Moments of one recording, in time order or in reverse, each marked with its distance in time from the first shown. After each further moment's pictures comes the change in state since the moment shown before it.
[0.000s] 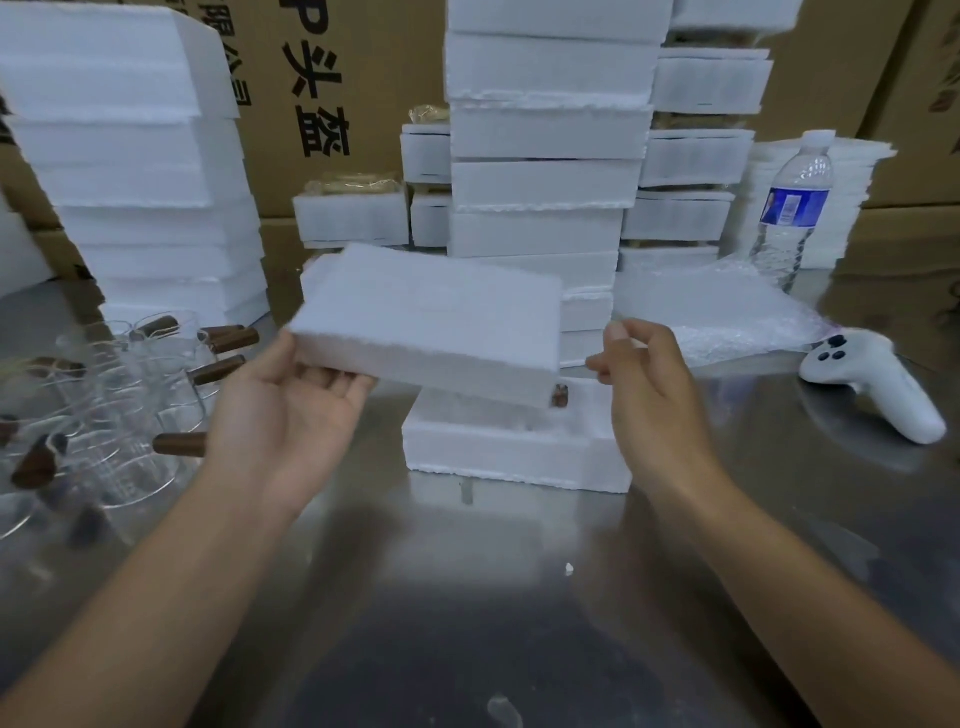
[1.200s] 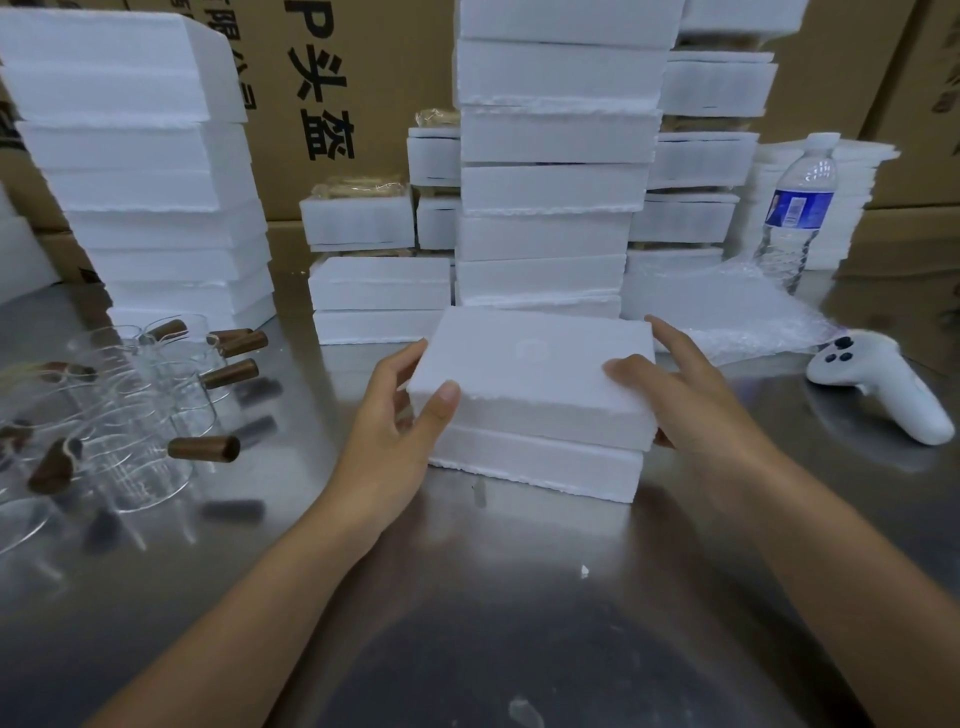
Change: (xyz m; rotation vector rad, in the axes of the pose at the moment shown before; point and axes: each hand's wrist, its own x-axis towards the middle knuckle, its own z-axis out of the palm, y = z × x) left_hand -0.011 -0.043 -0.008 1.174 -0.197 0.246; right_hand 0.008 -0.011 -0.022 0.096 -0.122 0.175
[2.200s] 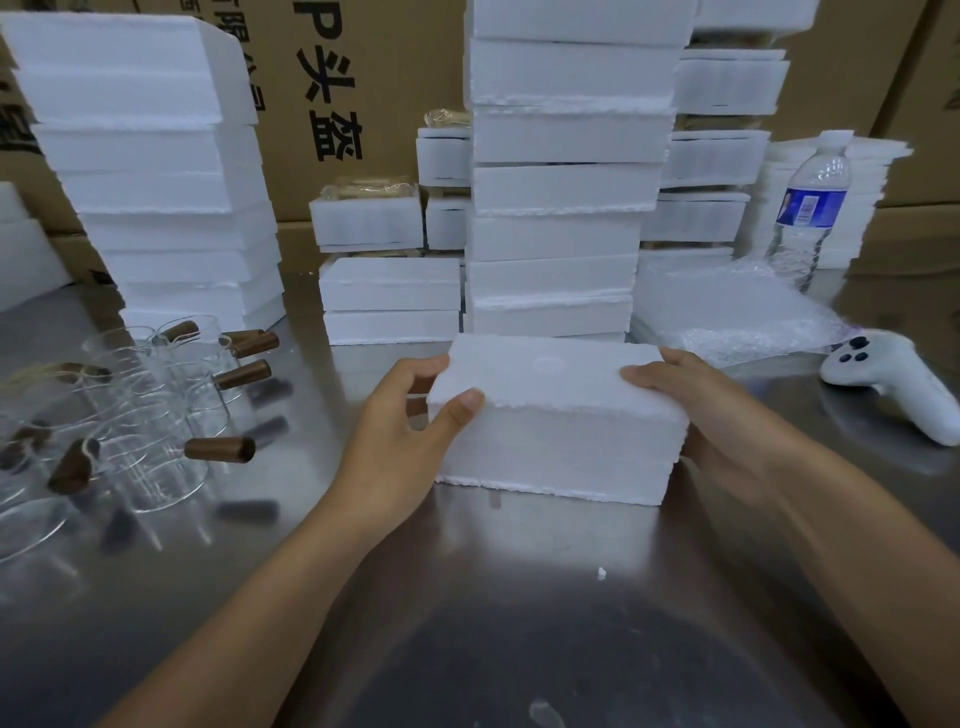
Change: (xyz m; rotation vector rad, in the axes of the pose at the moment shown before) left_hand 0.002 -0.001 -0.006 0.132 0.026 -0.014; right_hand 0.016 0.010 -0.011 0.125 -0.207 0.157
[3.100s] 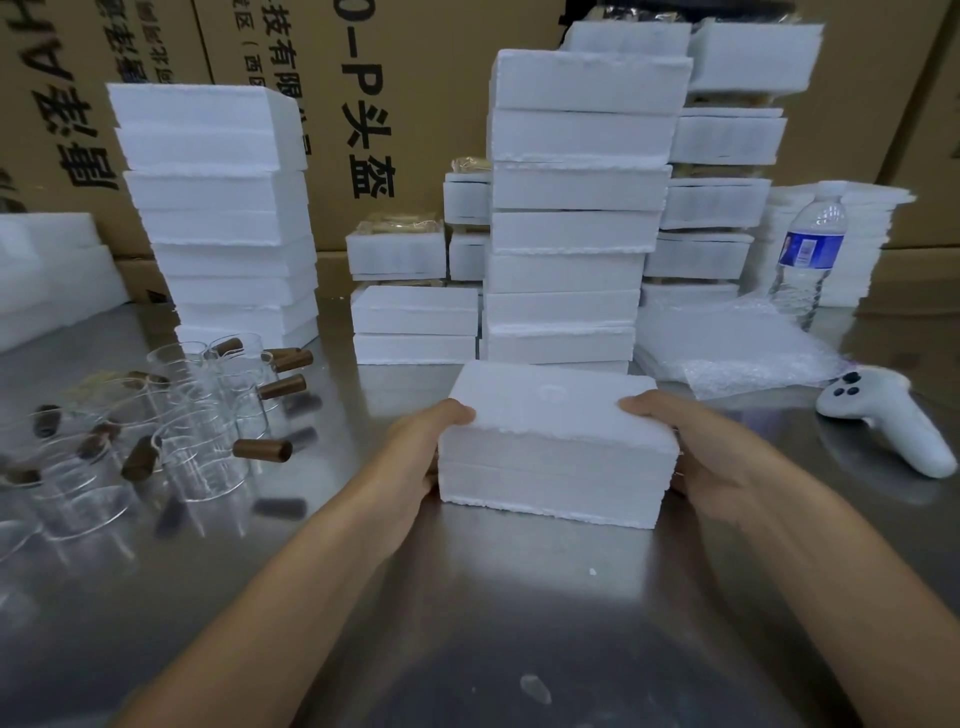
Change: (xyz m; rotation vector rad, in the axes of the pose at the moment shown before) left_hand -0.011 0.027 -0.002 -0.421 -0.014 -0.531; right_hand -0.007 0.000 0.001 0.075 0.018 0.136
